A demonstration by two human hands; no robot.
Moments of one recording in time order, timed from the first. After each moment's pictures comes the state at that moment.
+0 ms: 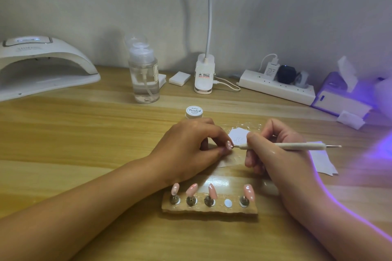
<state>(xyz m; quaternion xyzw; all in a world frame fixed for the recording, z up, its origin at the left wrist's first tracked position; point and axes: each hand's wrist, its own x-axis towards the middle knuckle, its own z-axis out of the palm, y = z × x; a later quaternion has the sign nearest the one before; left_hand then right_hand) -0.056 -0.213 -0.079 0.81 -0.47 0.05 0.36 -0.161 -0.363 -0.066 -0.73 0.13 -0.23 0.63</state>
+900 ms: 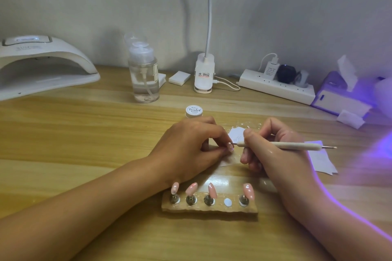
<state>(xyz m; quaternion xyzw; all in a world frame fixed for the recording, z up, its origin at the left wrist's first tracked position) -0.059 -0.213 -0.078 0.80 -0.47 0.07 0.35 -0.162 -0.359 -0.063 -0.72 0.14 -0.22 0.64</state>
